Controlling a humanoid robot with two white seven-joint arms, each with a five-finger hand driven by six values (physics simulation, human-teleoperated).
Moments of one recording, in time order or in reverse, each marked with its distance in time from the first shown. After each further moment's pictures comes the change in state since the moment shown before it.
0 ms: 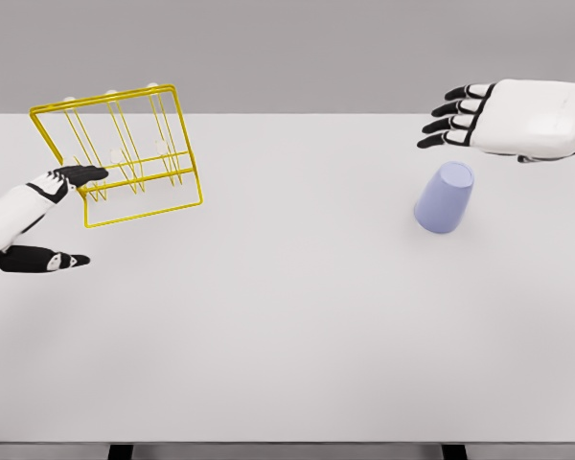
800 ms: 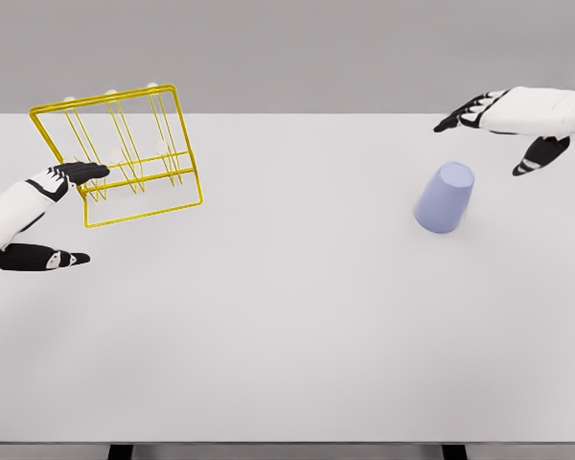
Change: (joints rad) left arm 0.002 0.001 0.011 -0.025 0.000 0.000 -0.008; right arm -0.081 0.116 0.186 0.410 -0.207 0.080 0.000
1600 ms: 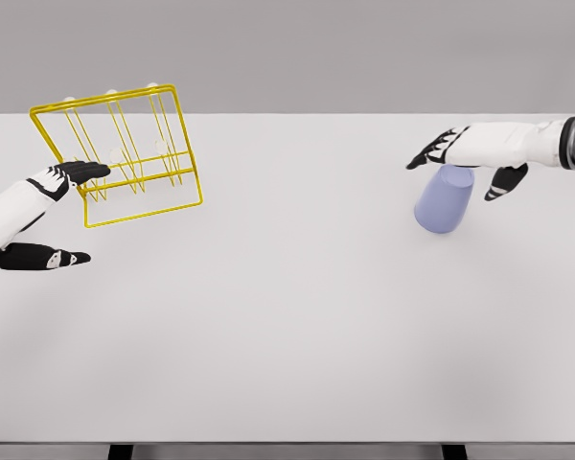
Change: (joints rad) left arm 0.000 0.001 0.002 -0.008 0.000 0.000 -0.001; right arm -0.002 0.105 0.083 0.104 0.092 -0.052 0.000
